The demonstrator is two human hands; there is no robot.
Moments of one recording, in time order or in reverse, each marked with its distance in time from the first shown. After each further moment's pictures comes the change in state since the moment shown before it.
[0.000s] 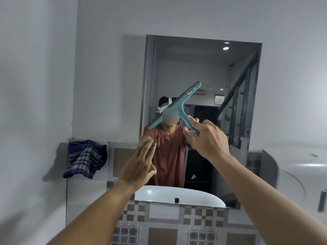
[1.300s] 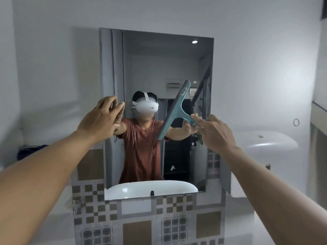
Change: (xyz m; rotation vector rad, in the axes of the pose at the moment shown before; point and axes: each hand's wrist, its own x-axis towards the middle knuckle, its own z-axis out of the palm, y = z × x) left_hand 0.110 -0.024 -0.091 0.122 -0.012 0.043; right_hand -0.018 0.128 -0.053 -0.233 -0.075 0.006
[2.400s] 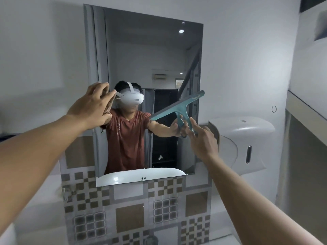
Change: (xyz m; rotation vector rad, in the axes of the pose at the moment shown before) left_hand 0.000 -0.006 0.010 -0.076 0.009 0.060; right_hand -0.062 -0.021 0.041 0.287 -0.001 0.382
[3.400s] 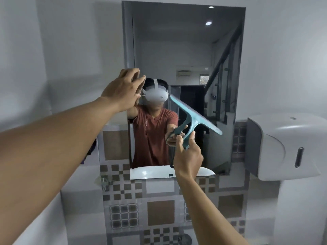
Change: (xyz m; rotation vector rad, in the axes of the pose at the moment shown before) left_hand 0.019 -0.027 -0.014 0.058 0.040 -0.007; right_hand -0.082 -0.132 0.102 0.579 0.166 0.352
